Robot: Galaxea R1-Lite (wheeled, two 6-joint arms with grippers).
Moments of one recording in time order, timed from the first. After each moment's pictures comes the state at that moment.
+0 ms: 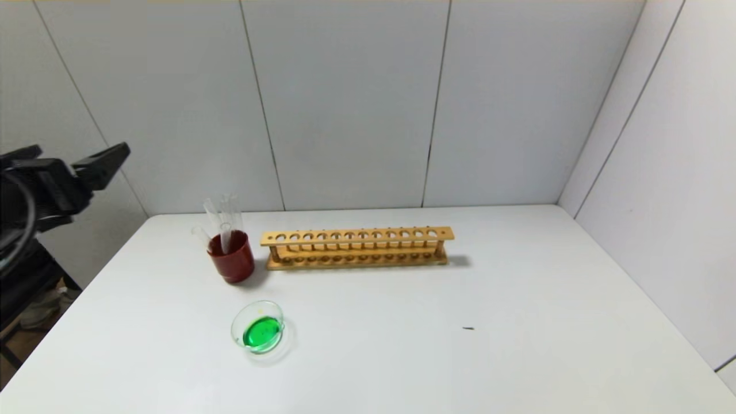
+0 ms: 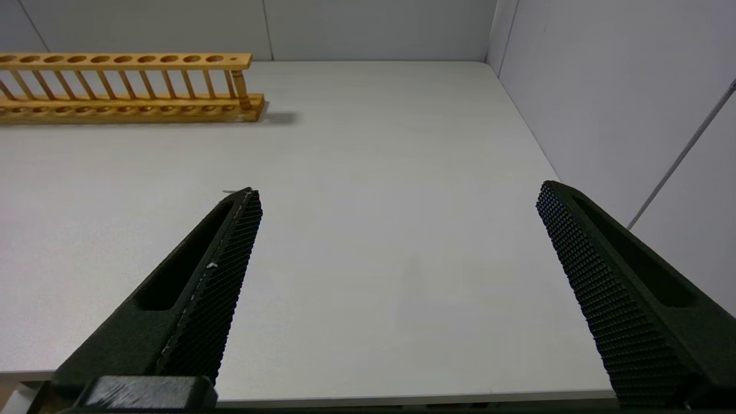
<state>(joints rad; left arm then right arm) 0.01 1.15 -0.59 -0.71 0.04 0.00 0.00 0.00 0.00 0.00 0.00 0.00</state>
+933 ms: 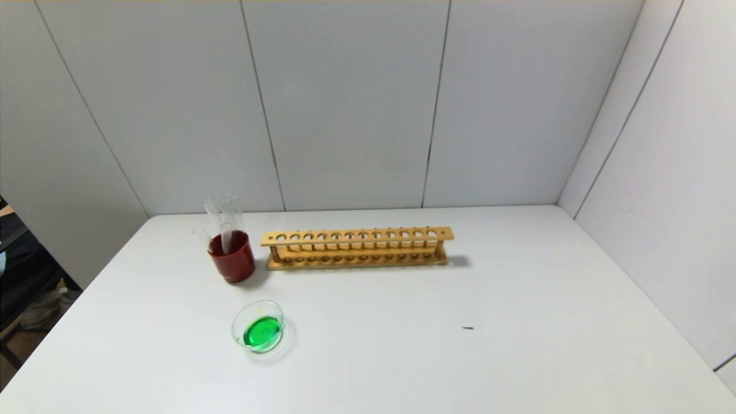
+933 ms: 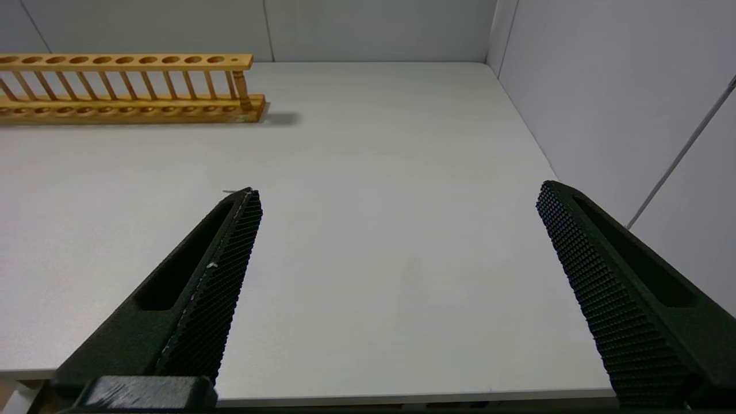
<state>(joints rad) 0.00 0.02 -0.04 -0.24 -0.03 0.06 0.00 0.00 0.00 0.00 0.00 0.00</state>
